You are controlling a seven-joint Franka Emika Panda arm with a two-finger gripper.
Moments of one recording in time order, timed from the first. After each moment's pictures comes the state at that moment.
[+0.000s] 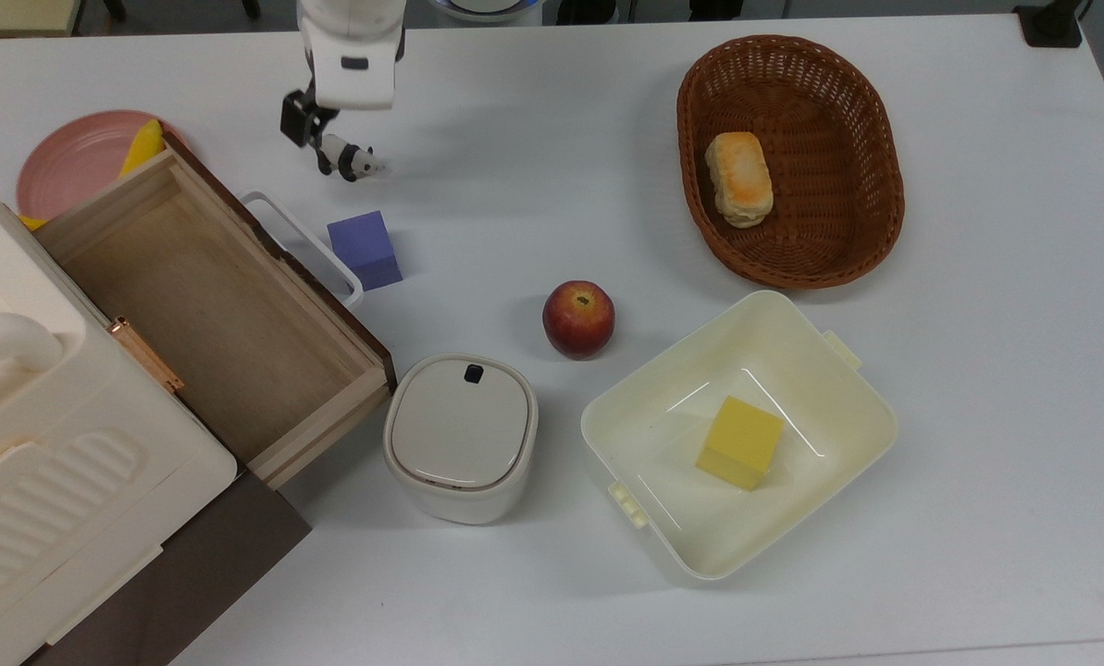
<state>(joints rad) -0.30 -0.03 0.18 -2.14 -0.30 1.96 -0.92</state>
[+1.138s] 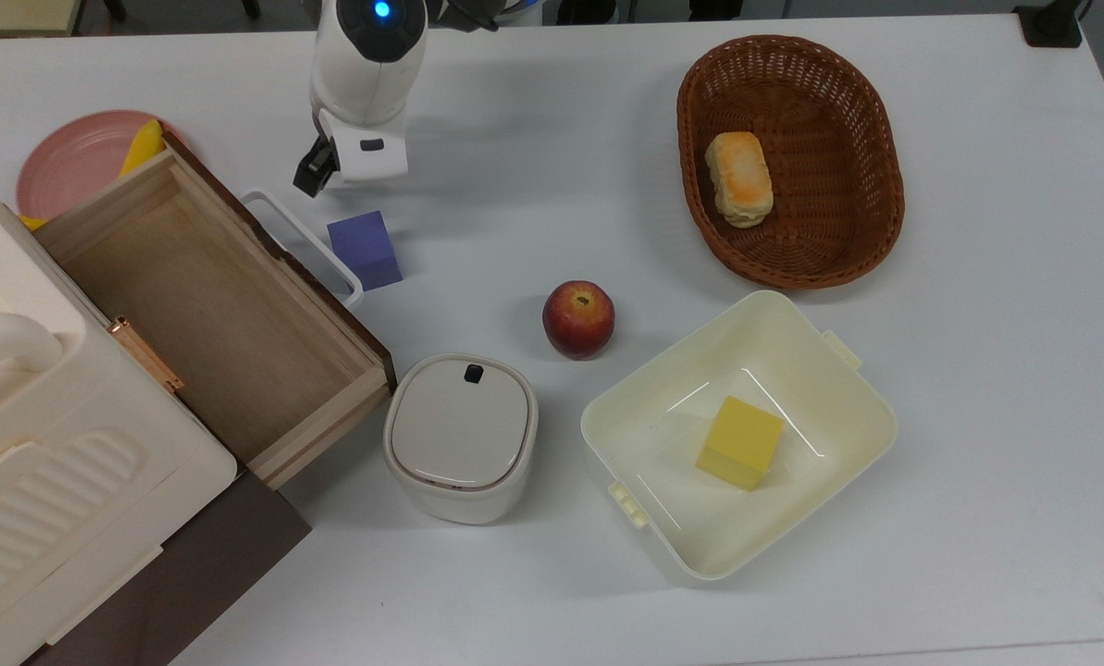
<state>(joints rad) -0.31 0.12 0.18 -2.19 -0.44 2.02 -0.95</state>
